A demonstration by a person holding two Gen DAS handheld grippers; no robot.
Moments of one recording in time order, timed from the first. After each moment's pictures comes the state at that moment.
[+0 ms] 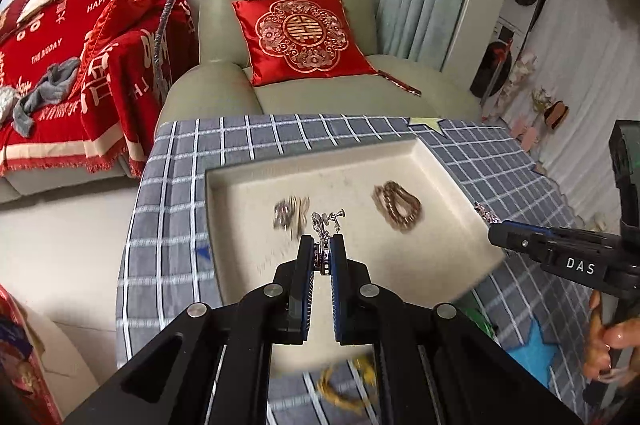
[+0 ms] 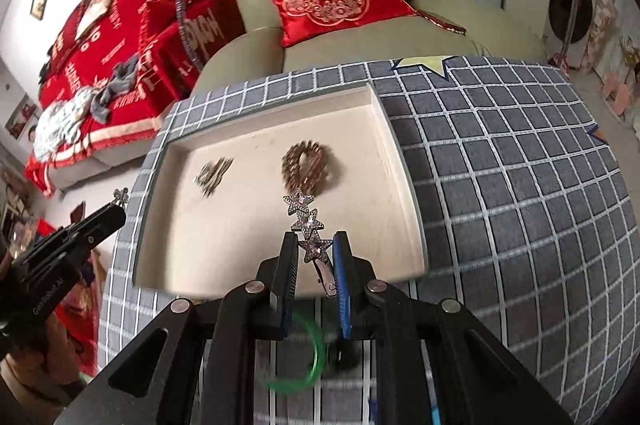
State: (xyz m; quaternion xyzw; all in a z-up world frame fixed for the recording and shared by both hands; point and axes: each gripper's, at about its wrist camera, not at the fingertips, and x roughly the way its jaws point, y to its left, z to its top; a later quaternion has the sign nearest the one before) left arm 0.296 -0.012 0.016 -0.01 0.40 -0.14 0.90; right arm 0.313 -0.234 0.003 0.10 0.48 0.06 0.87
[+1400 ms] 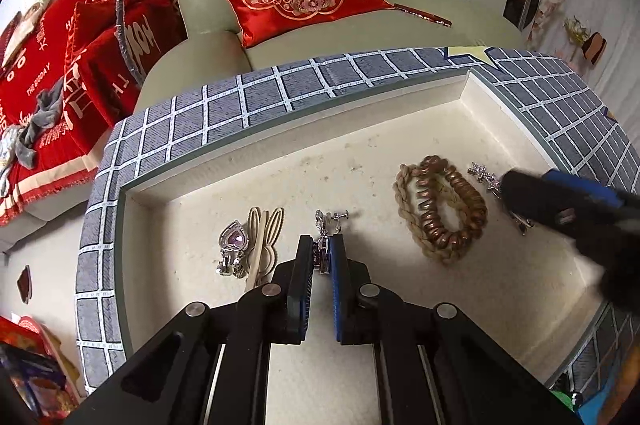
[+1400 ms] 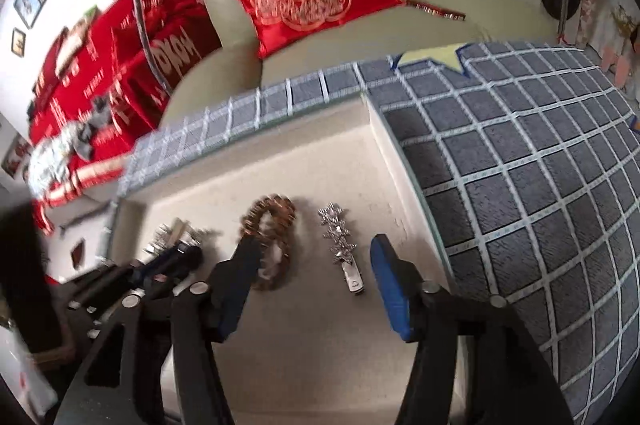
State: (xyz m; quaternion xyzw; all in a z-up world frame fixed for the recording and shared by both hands) left arm 0.373 -0.084 -0.061 0.09 0.47 -0.10 0.88; right arm 0.372 -0.241 -0.038 0.16 0.45 0.05 0.88
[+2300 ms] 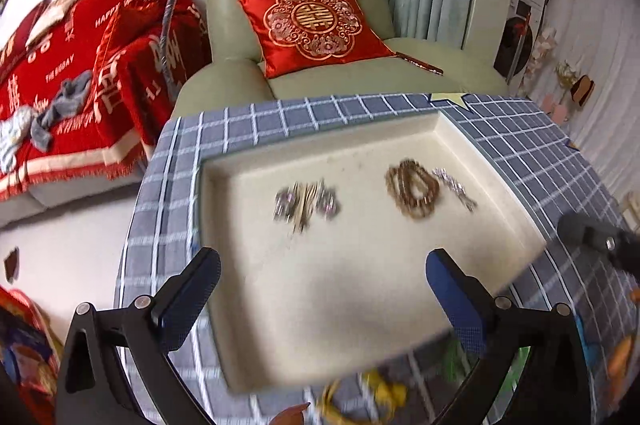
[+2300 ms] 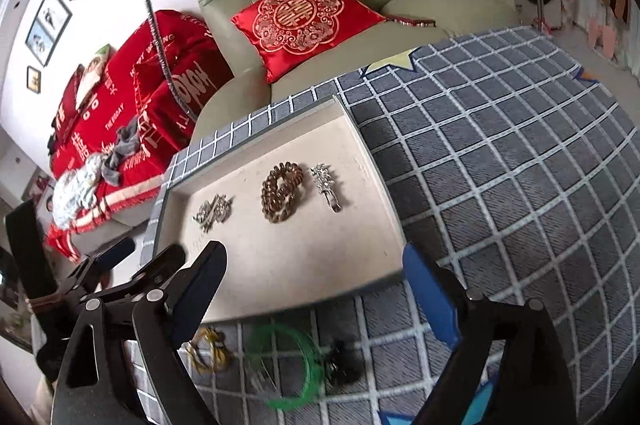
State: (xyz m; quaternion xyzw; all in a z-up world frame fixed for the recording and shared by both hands) left arm 0.289 -0.034 -0.010 0.03 0.41 -0.10 0.91; right arm 0.271 -0.267 -0.011 0.19 0.41 0.05 0.89
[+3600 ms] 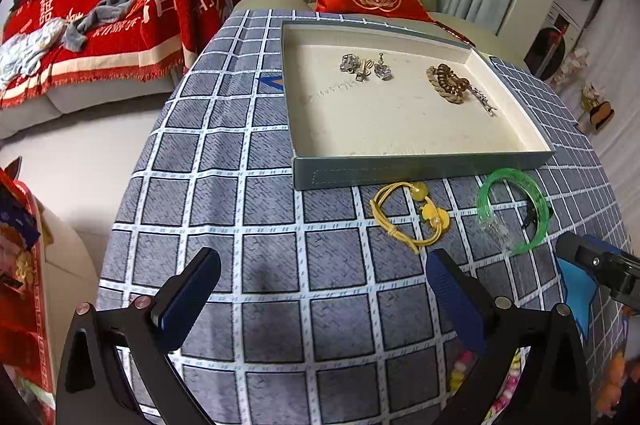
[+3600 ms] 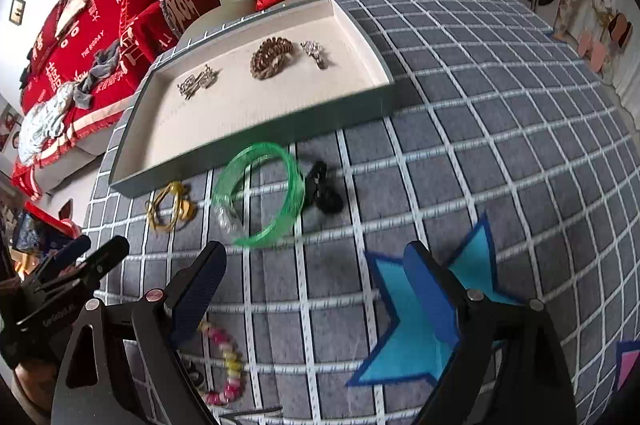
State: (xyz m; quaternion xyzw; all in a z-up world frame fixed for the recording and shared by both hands) left arm 0.197 0.017 -0.063 -0.05 0.47 -0.04 0.88; right arm 0.200 -0.225 -0.047 0.09 0.50 0.02 0.86
